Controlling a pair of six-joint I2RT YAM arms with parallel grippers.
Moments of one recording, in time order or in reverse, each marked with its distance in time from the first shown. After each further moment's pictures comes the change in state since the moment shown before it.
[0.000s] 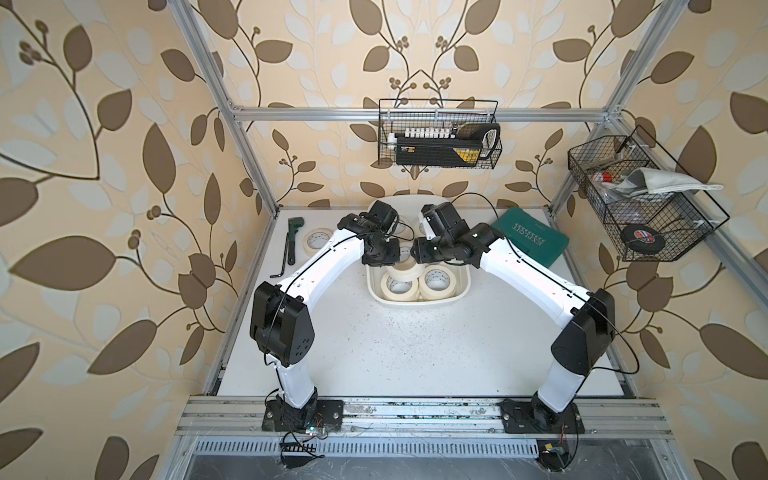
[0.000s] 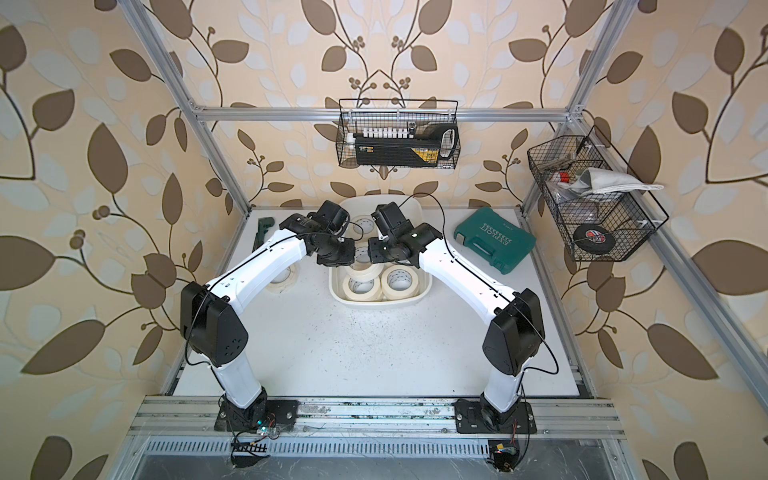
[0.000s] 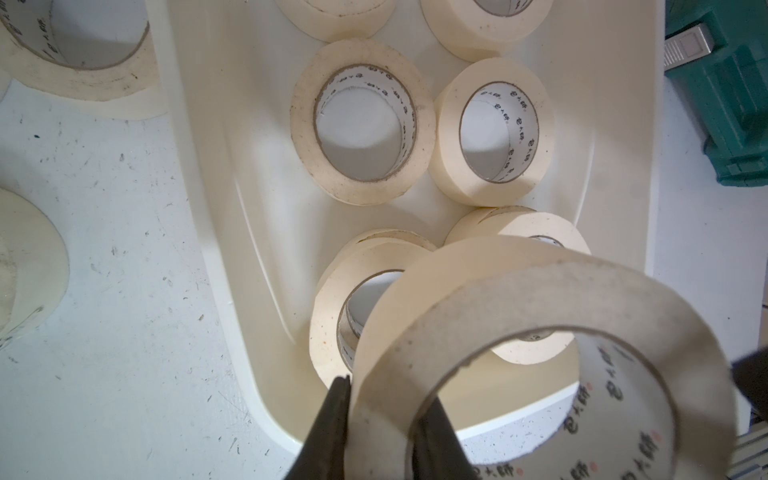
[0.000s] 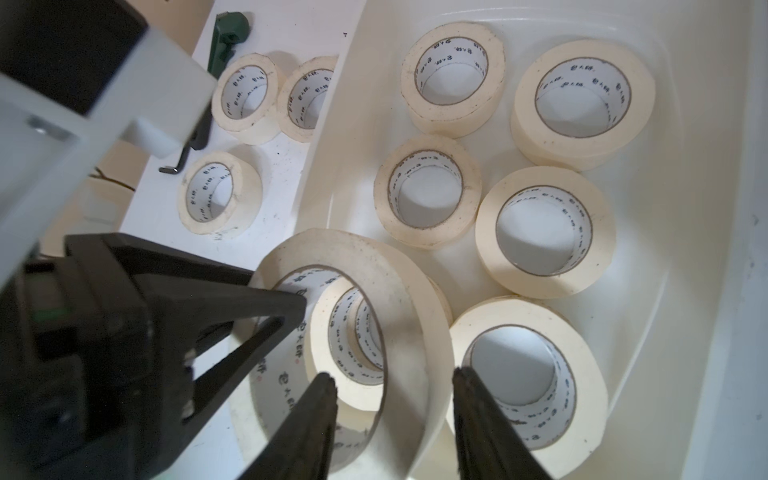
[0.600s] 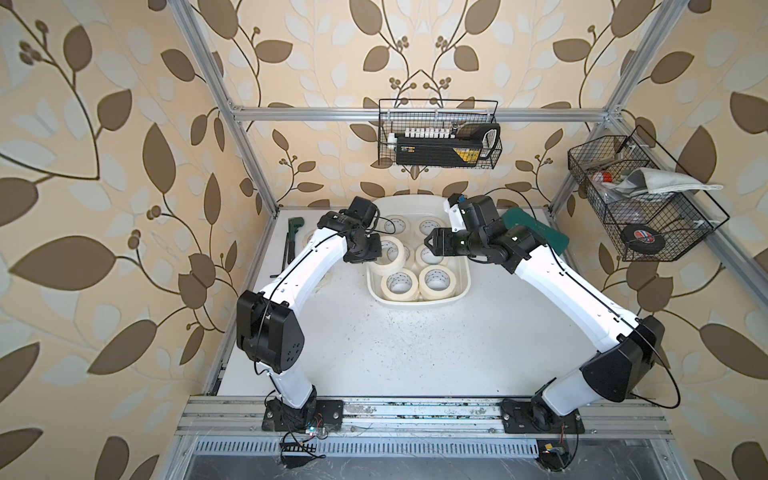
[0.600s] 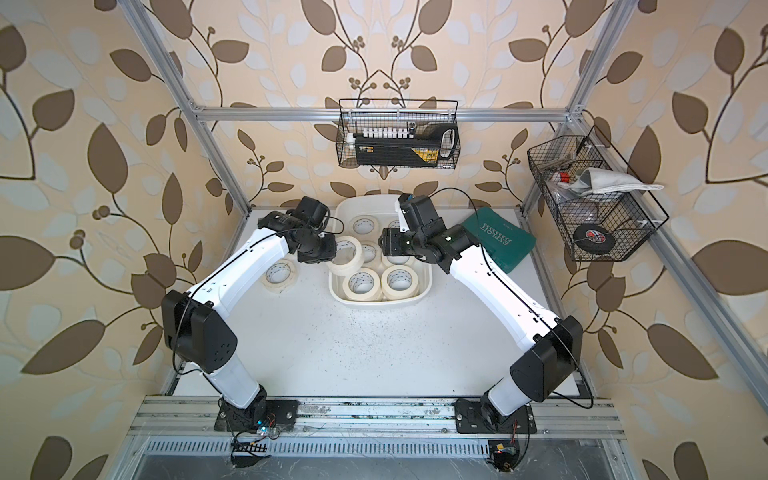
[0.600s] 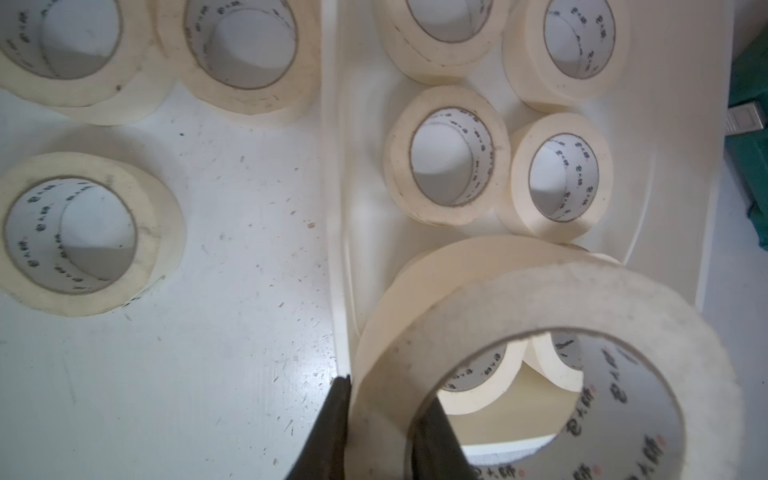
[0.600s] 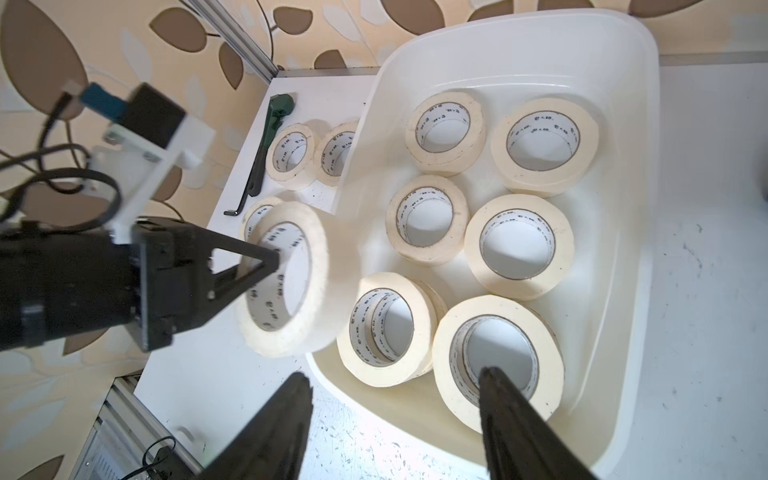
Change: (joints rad) left arm 0.149 -0.101 -0.064 -0.030 -0.061 -0.006; right arm -0.094 -0.203 -0.111 0.037 -0.070 0.015
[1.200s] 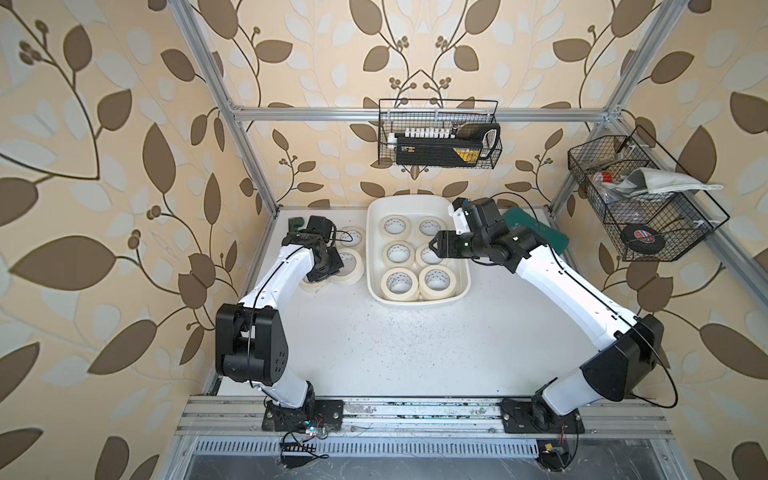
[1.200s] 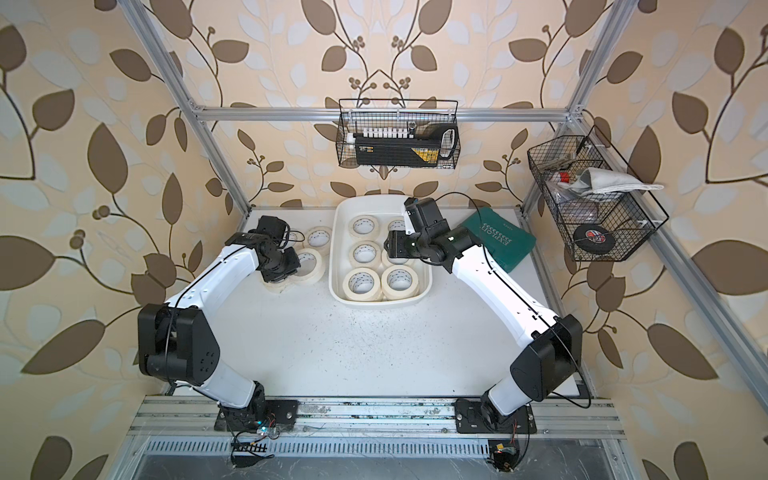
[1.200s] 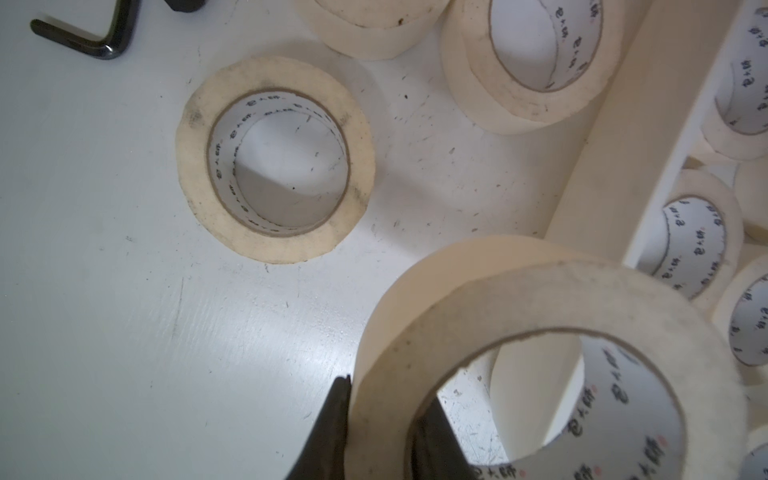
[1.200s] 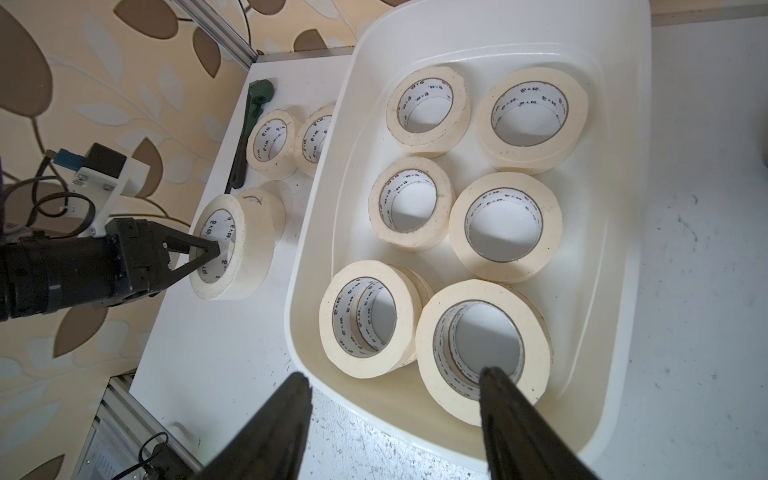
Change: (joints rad) left arm 0.244 -0.084 -0.327 0.151 -0.048 -0.100; right arm -0.036 0.001 -0.040 -0.001 -0.034 0.003
